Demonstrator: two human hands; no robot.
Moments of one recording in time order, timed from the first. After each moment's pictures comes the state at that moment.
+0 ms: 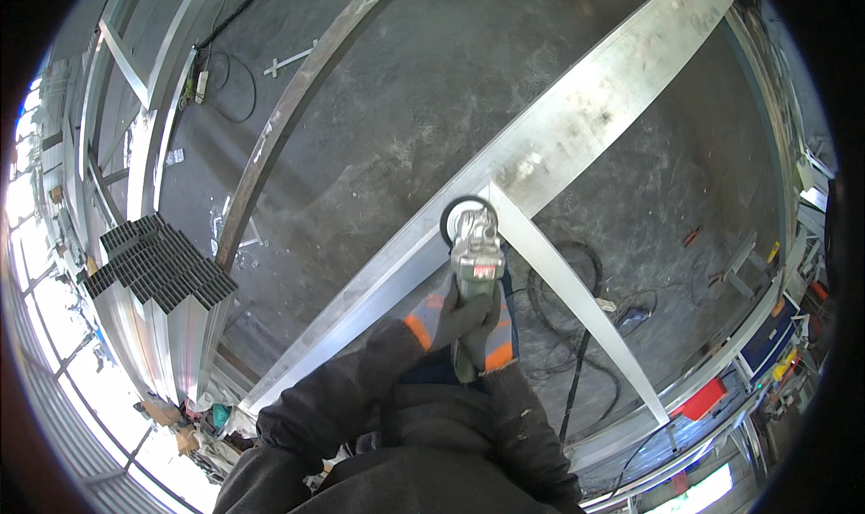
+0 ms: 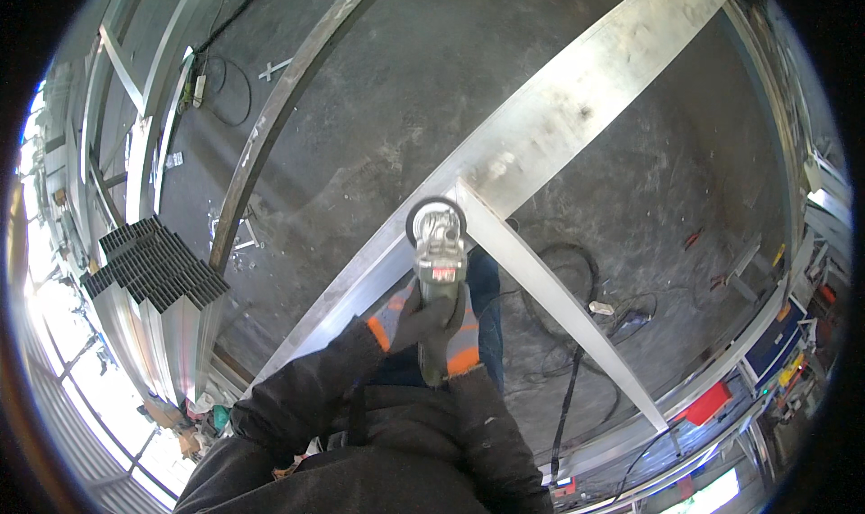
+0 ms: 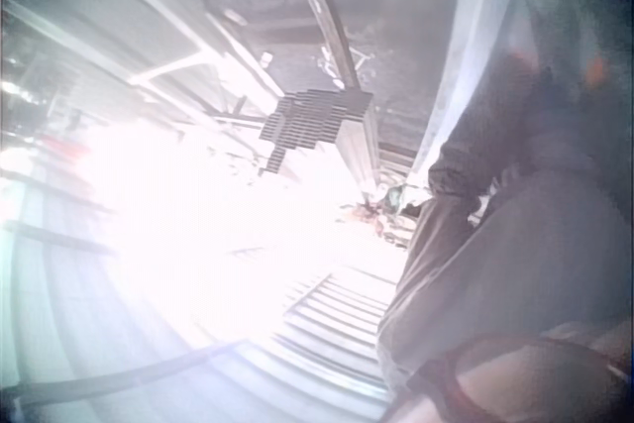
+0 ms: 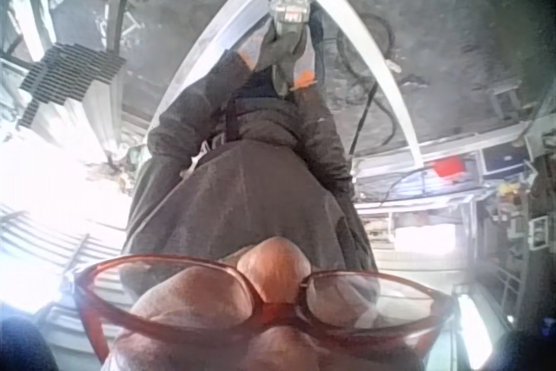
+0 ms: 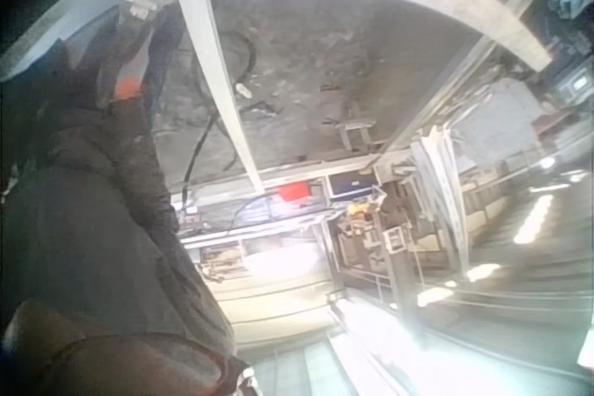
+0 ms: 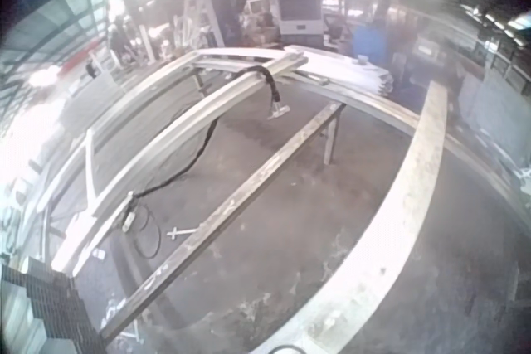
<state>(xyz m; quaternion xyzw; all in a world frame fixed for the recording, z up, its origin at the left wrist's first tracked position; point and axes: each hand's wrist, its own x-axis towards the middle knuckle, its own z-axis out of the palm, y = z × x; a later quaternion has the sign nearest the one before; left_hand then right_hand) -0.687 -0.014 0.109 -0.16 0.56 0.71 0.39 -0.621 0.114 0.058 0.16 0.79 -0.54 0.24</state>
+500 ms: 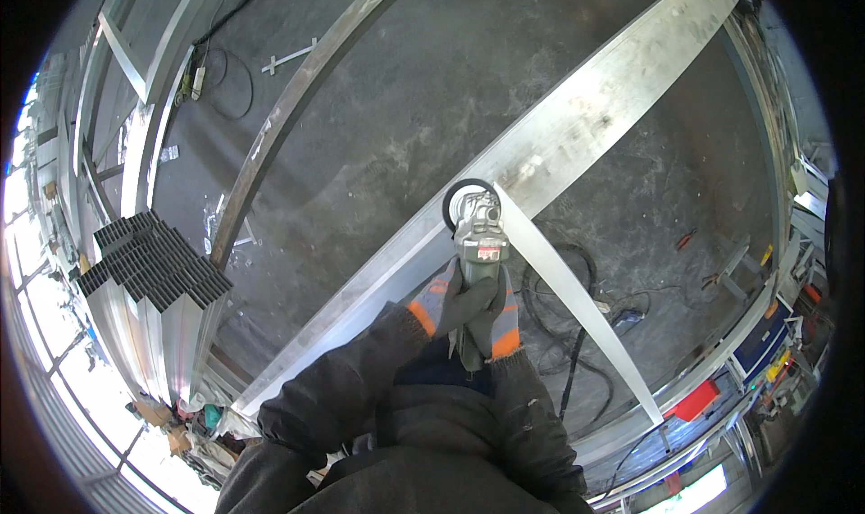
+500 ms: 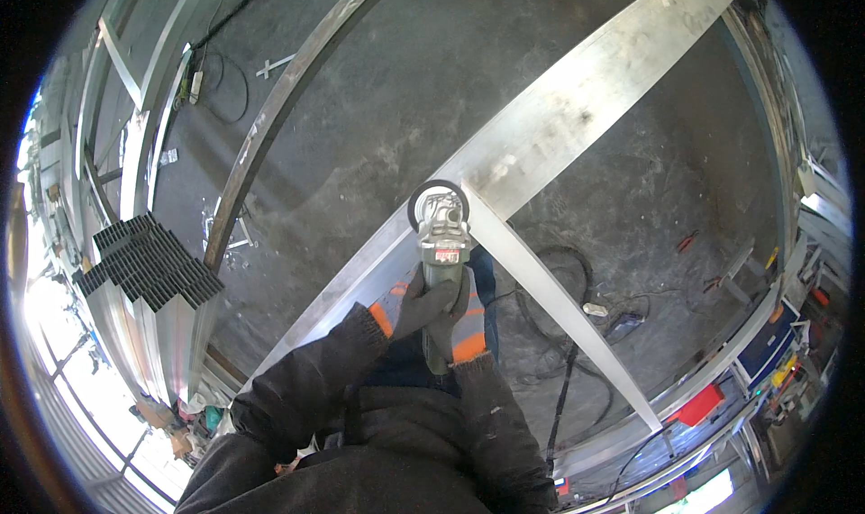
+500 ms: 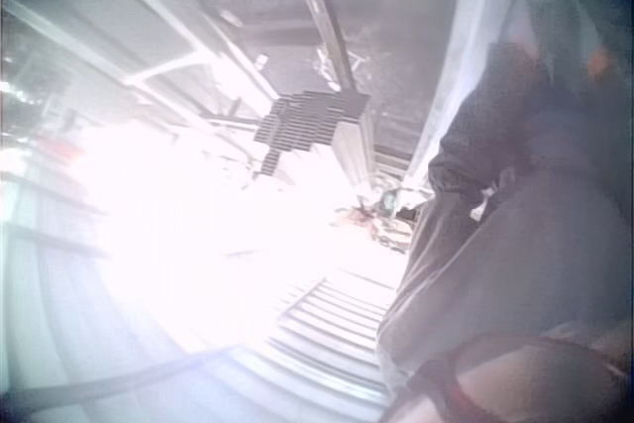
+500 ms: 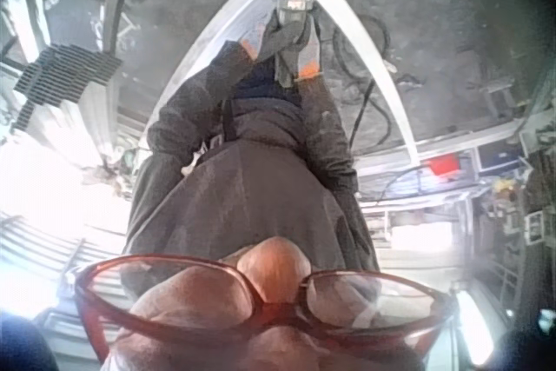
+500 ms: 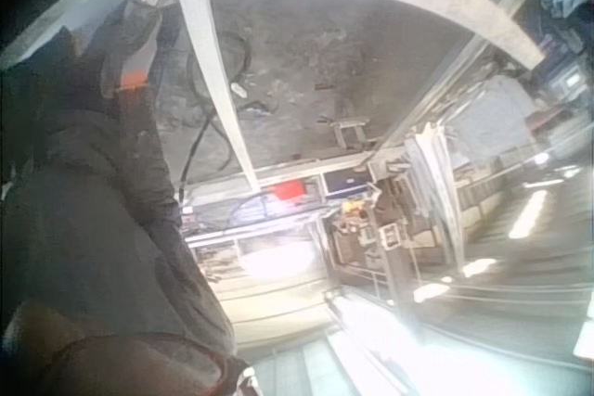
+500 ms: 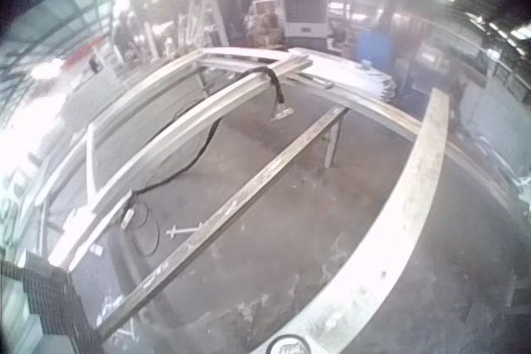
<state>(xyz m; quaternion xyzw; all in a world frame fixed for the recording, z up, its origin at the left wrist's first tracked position) -0.700 -0.019 0.101 -0.14 0.65 0.62 0.41 -0.632 0.119 0.055 0.17 0.68 -0.63 0.33</state>
